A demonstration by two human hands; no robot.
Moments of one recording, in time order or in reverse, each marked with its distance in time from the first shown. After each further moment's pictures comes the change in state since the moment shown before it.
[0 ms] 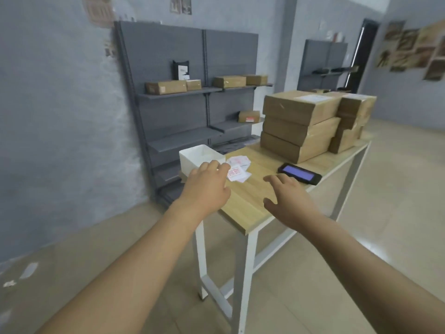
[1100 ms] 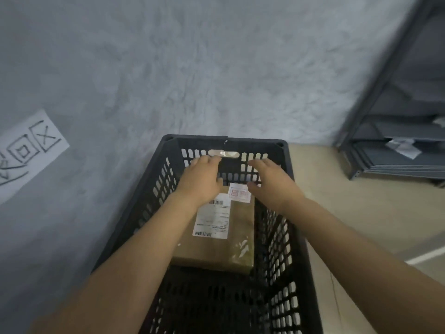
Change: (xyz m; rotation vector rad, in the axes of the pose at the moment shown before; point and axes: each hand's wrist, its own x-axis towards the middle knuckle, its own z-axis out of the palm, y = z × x) left_hand -0.539 -0.532 -0.046 -0.079 -0.087 -0.946; right_hand -0.100 -0.719 0.251 0.405 -0.482 -0.688
